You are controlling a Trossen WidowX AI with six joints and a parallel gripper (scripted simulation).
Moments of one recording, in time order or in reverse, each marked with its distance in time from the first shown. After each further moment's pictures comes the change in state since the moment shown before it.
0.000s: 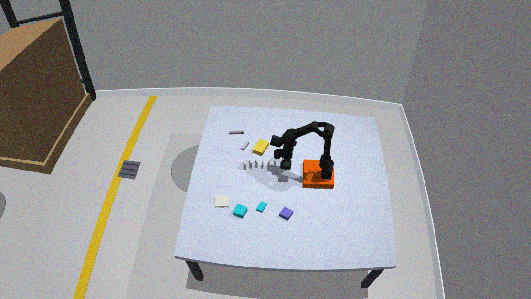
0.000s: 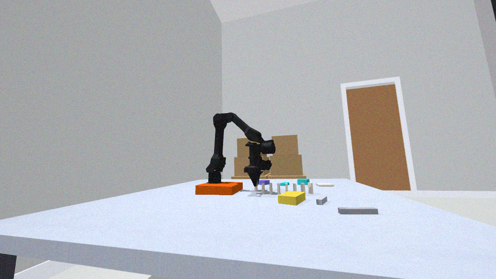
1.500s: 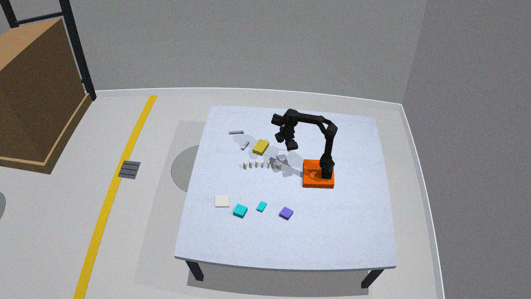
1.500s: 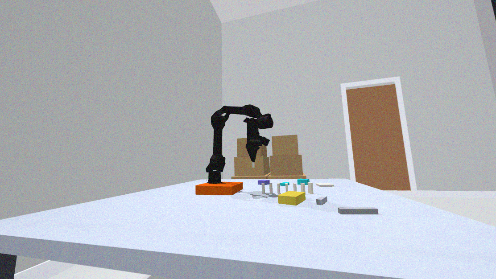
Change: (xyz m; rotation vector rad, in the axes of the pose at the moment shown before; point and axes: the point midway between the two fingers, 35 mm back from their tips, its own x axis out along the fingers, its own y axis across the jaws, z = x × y) arm -0.119 -0.040 0.002 -0.394 0.020 0.015
